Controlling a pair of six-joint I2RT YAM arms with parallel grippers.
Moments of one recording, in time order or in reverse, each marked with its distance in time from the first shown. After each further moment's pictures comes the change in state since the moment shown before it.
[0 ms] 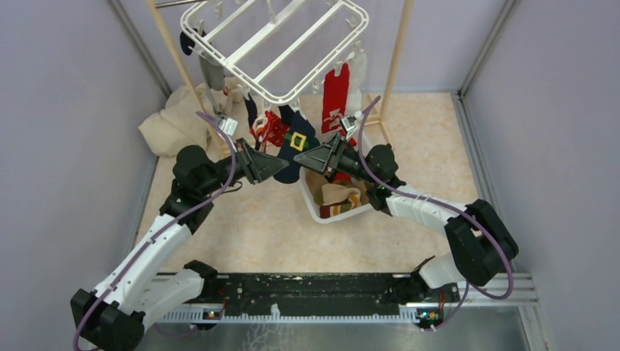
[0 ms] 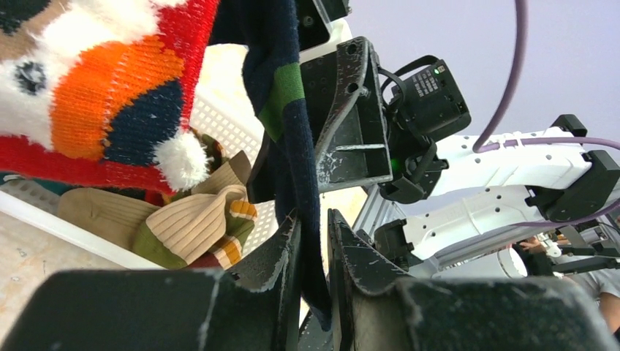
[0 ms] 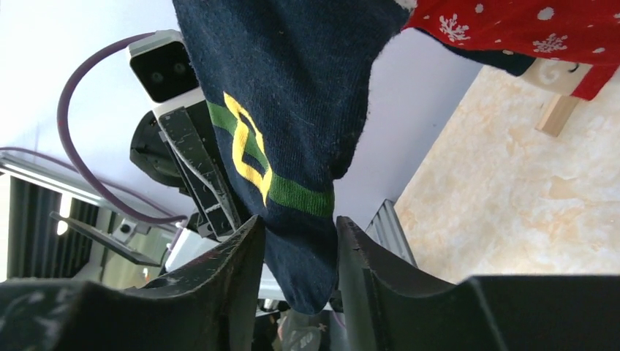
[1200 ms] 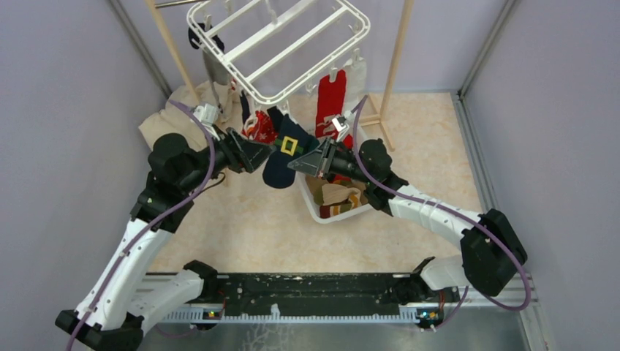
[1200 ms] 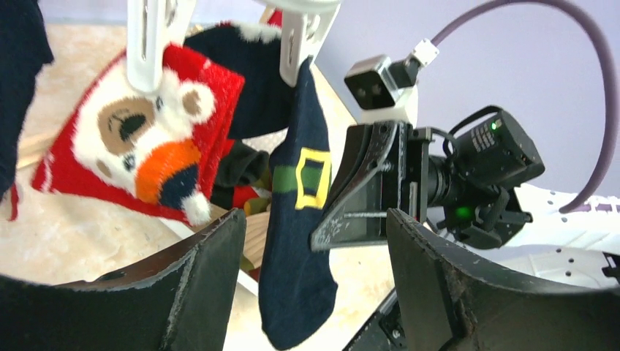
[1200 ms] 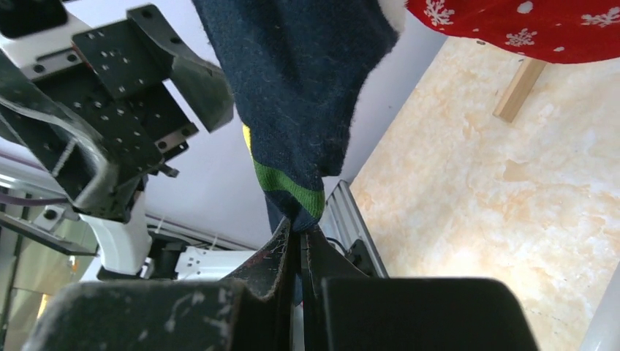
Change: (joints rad) left arm -0.002 -0.052 0.269 -0.421 -0.254 0.175; right arm 0.076 -0.073 0.082 -0.301 0.053 -0.211
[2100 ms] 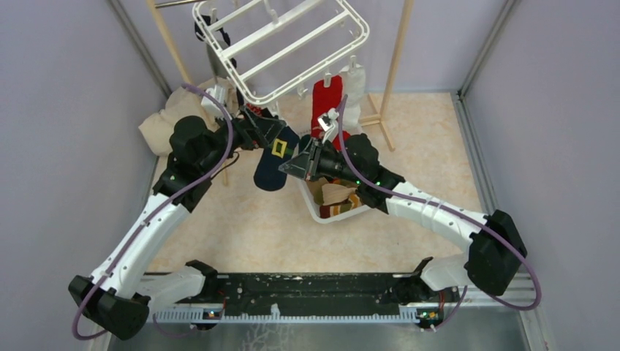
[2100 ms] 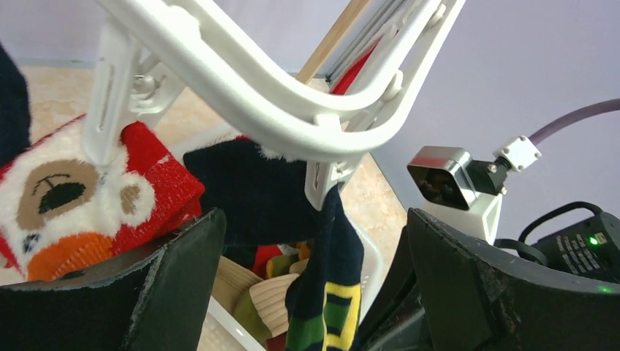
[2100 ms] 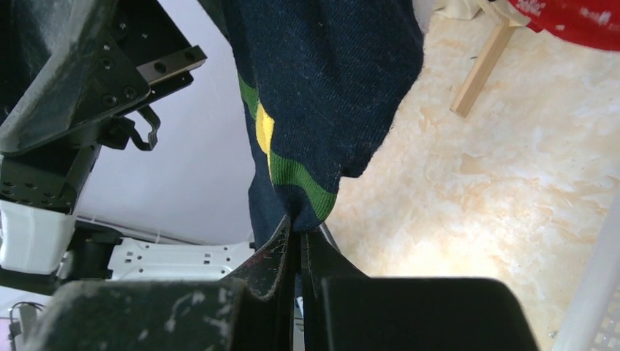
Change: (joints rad) left arm -0.010 0.175 0.041 0.187 -0.154 -0.027; right arm 0.112 -0.004 0.153 -0.311 0.151 -0.207
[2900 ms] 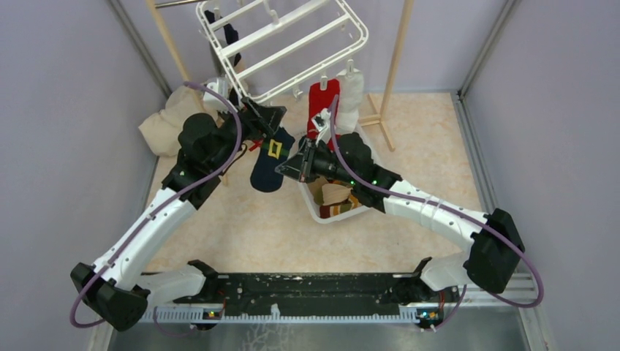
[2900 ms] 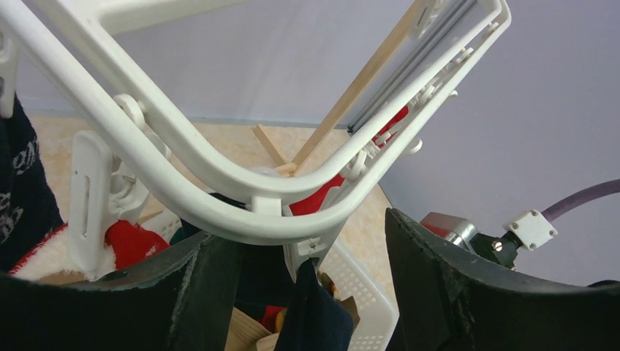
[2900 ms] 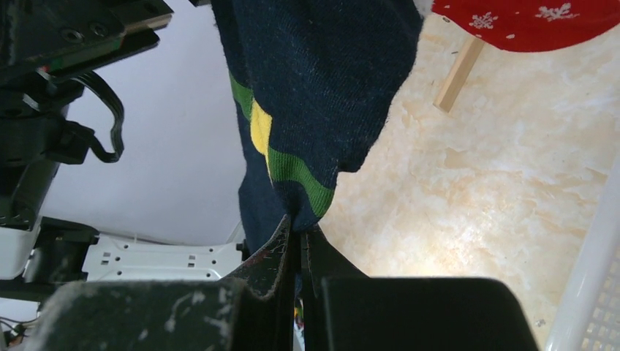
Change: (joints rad) left arm -0.092 0.066 0.041 0.104 -0.229 0.032; right arm 0.052 0.015 0.076 -0.124 0.084 -0.060
